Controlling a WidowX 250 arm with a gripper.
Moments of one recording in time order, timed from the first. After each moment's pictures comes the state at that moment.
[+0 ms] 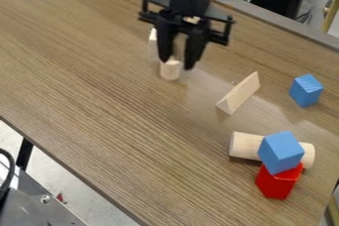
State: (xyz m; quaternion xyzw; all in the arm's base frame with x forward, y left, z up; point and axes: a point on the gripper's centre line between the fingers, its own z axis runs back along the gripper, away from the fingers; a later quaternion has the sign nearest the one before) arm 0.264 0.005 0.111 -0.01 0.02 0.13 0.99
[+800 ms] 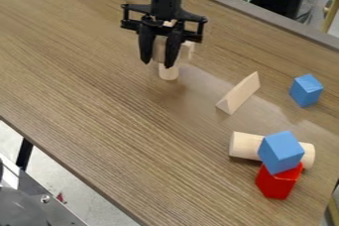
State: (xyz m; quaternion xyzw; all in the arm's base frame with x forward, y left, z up) arm 0.286 0.045 0.066 -0.01 0.11 0.21 0.97
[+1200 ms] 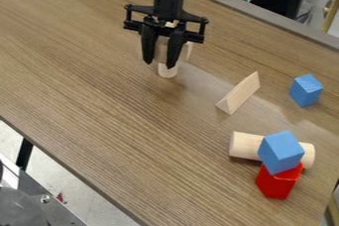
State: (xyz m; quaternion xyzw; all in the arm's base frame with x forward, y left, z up) arm 0.292 0.044 0.067 -0.01 0.10 0.21 0.97
